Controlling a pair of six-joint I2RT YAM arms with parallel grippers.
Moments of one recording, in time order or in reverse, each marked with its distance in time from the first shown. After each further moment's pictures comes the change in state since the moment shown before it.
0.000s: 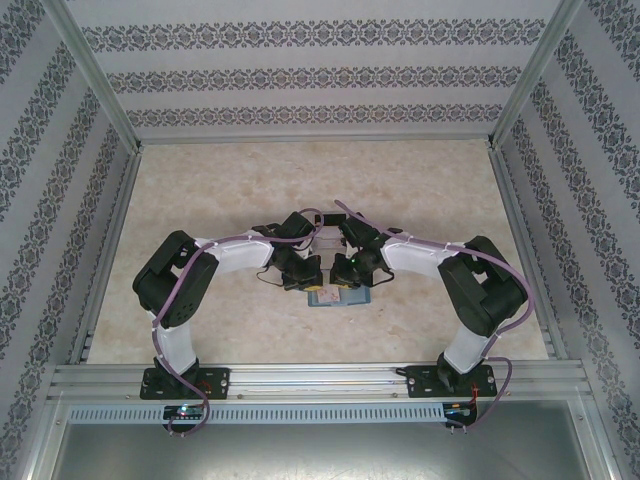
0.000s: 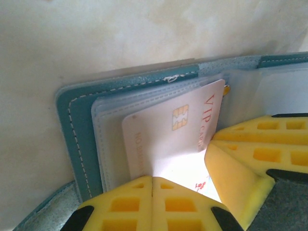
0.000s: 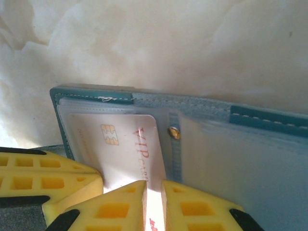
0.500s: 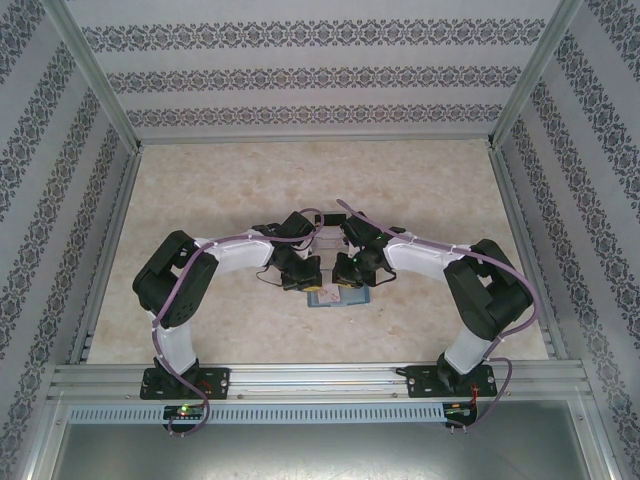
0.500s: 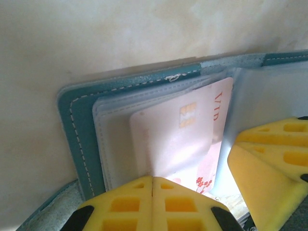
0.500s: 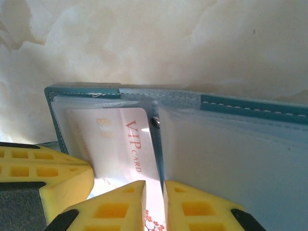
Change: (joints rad) left arm 0.000 0.000 0.011 -0.037 -0.011 0.019; right arm 0.000 -0.032 0.002 -0.037 0.022 -0.003
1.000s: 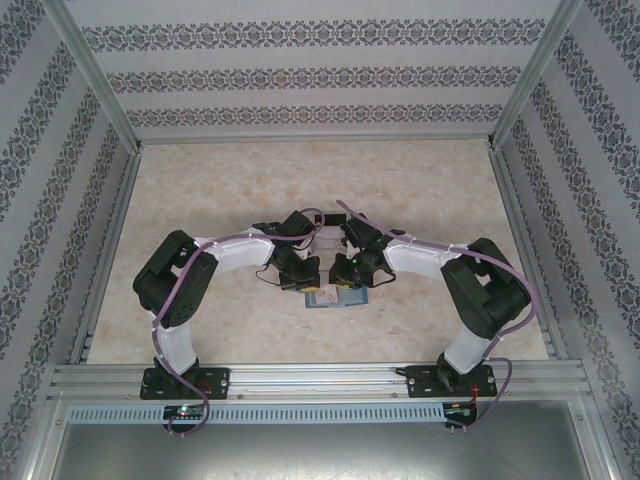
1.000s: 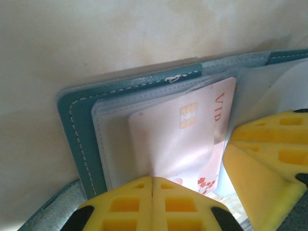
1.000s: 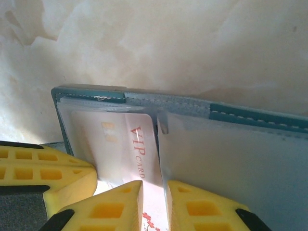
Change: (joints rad) left arm 0.000 0.003 0.022 -0.060 -0.023 0.032; right arm -0.003 0.015 -0.028 0.076 -0.060 0.001
